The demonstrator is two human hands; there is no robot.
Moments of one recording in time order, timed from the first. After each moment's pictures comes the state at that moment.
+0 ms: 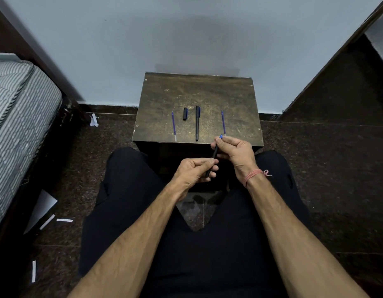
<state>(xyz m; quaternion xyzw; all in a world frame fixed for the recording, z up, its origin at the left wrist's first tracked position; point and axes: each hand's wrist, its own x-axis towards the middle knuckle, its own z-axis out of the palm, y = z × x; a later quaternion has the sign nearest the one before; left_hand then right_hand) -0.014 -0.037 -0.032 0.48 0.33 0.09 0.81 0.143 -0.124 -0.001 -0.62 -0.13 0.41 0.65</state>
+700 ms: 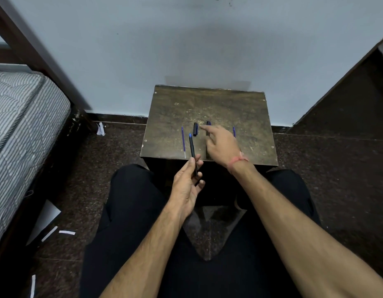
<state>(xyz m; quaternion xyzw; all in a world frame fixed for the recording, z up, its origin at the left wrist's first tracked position) -0.008 -0.008 -0.024 0.22 0.42 0.25 0.84 0.154 -0.012 0.014 -0.83 -0.45 0.15 0.28</state>
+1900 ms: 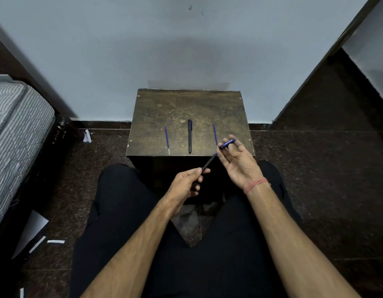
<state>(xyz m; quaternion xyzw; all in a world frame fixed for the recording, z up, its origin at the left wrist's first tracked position) -0.014 -0.037 -0.028 0.48 0.35 0.07 0.80 0.162 -0.129 0.018 -0.42 0.05 0.44 0.79</state>
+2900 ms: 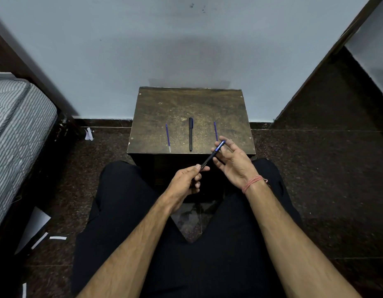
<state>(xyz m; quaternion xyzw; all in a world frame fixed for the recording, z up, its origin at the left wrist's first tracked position) -0.015 -0.034 -0.034 0.46 0.35 0.07 0.81 0.155 -0.127 0.011 -0.49 -0.01 0.48 0.73</state>
